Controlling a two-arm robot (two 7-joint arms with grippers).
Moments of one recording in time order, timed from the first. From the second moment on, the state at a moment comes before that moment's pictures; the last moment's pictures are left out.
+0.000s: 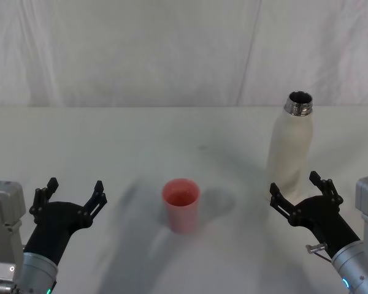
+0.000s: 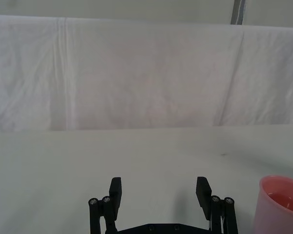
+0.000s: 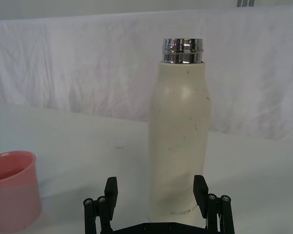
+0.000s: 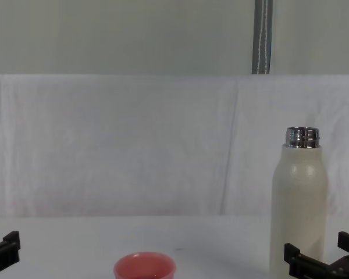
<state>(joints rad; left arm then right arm) 0.27 0.24 0.04 -1.85 -0.25 -0.02 -0.02 -0.07 0.16 -0.20 -1.62 0.15 -0.10 0.19</state>
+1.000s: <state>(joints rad) 0.27 0.24 0.04 -1.85 -0.25 -0.02 -0.02 -0.07 0.17 -0.20 -1.62 0.15 -0.10 0.19</state>
